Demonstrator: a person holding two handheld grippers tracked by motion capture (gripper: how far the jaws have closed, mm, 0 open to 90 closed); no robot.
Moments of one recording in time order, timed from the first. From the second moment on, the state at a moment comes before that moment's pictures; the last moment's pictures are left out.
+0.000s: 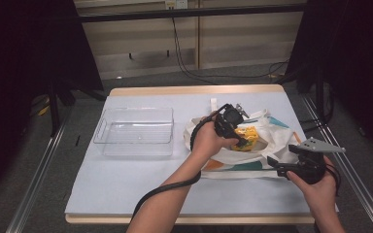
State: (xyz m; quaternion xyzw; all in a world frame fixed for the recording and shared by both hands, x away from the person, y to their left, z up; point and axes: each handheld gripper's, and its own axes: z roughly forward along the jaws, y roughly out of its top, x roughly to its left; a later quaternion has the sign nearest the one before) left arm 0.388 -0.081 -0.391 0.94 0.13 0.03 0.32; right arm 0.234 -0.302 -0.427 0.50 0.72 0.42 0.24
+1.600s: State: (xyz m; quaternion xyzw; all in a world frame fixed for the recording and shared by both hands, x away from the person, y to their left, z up) left arm 0.401 -0.029 -0.315 0.94 0.17 -0.01 0.29; right arm 0.233 -0.297 -0.422 0.49 0.72 0.43 0.24
